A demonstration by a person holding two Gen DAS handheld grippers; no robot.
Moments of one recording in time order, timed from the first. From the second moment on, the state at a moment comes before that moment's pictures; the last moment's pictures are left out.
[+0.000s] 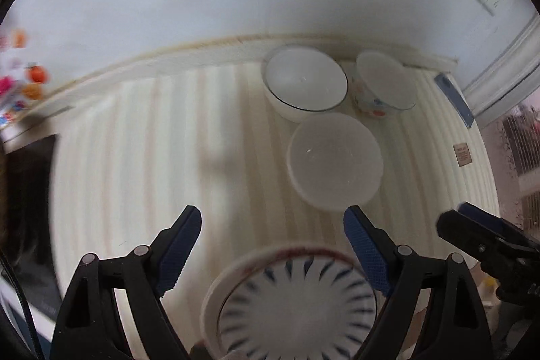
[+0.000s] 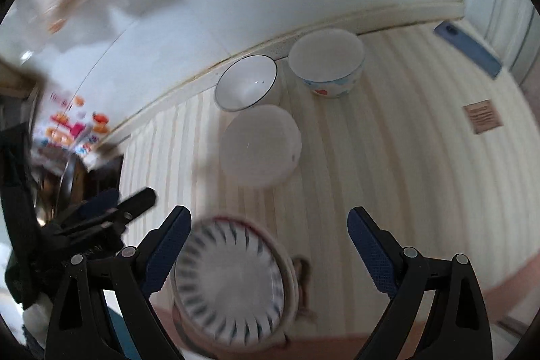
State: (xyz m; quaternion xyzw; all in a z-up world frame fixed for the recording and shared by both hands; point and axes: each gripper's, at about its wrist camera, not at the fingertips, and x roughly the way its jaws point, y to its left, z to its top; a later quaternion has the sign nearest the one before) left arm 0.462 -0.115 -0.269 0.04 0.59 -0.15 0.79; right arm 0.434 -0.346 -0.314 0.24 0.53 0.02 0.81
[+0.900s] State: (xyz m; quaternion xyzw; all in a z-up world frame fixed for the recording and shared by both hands) left arm 0.483 -0.191 -0.315 0.03 0.62 -0.20 0.76; right arm 0.512 -0.383 -0.407 0.29 0.58 0.07 0.76
